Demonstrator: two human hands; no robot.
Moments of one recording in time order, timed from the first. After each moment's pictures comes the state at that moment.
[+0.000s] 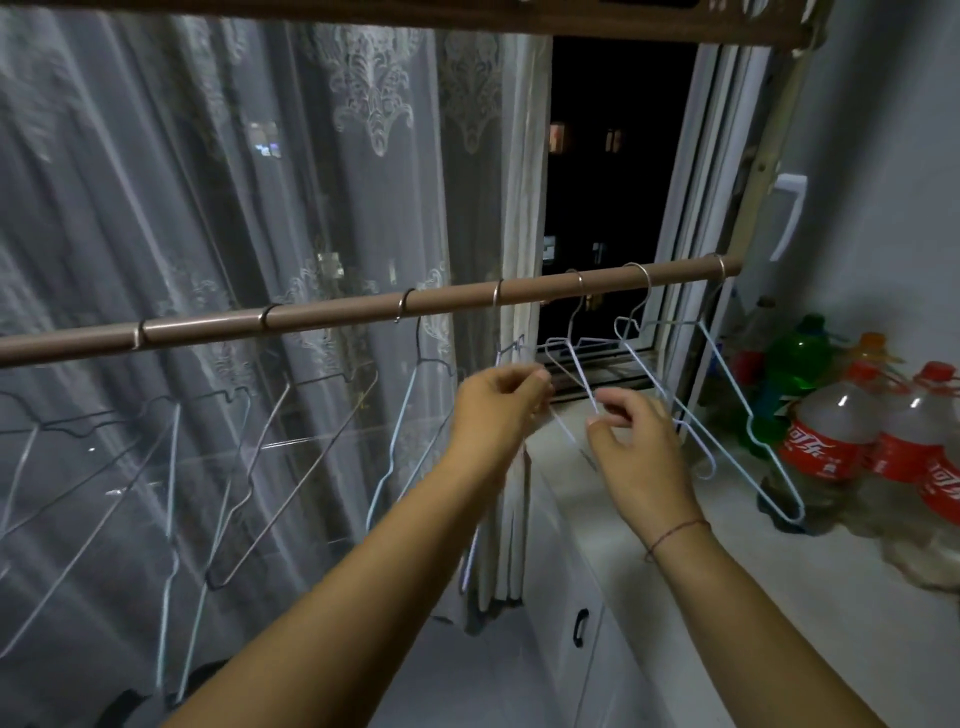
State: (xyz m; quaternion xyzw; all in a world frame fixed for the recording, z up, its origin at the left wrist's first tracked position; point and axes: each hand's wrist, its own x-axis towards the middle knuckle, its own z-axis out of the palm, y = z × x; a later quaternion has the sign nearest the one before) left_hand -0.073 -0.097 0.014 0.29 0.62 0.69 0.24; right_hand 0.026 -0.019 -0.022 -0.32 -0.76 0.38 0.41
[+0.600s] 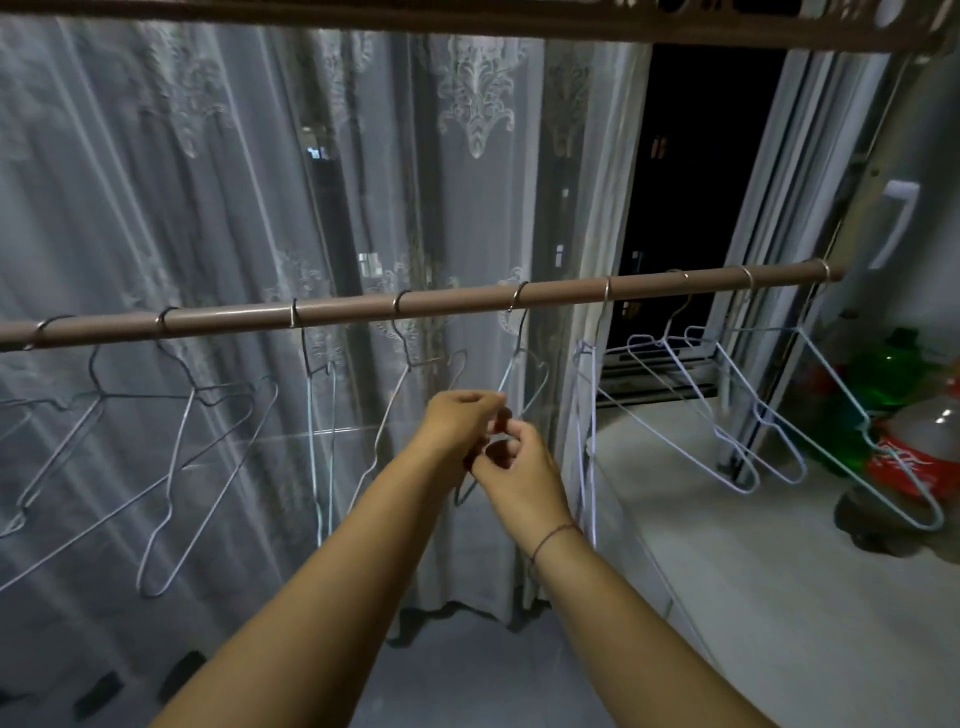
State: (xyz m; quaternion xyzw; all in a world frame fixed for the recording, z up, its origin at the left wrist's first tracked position) left_hand -0.166 -0.195 -0.007 0.17 0.70 0.64 0.25; right_hand -0.087 -0.166 -0.042 -0.27 -0.71 0.59 0.27
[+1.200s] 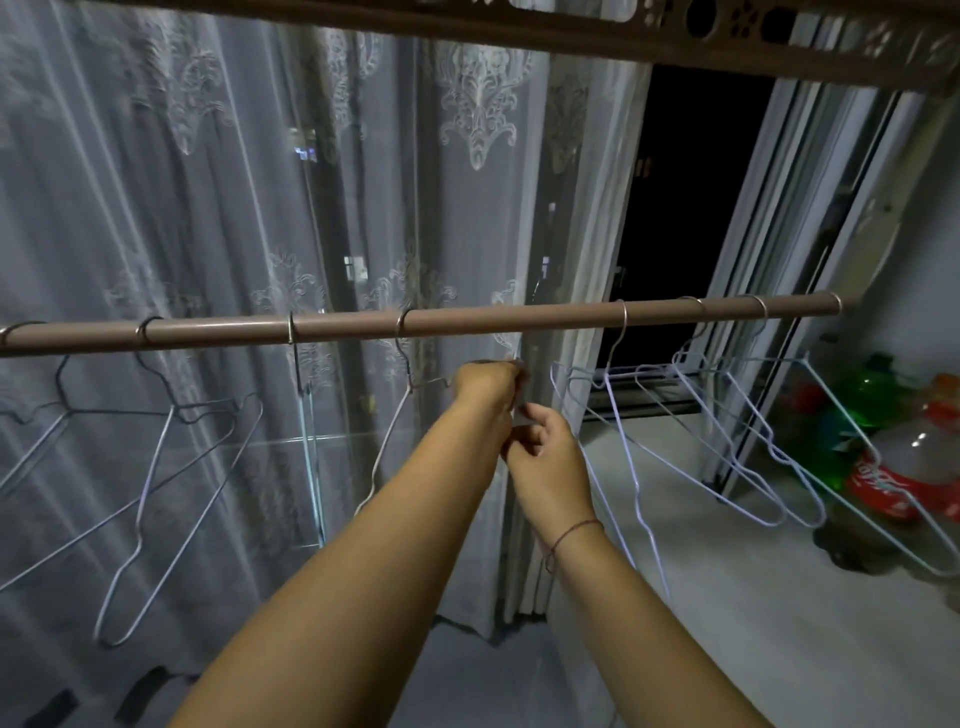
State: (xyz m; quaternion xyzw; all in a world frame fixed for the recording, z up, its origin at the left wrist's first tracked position) left_hand -0.188 -0.134 0.014 0.05 0.62 0.73 0.28; right_hand -0.100 -0.138 -0.043 -0.27 -0.69 0.57 0.35
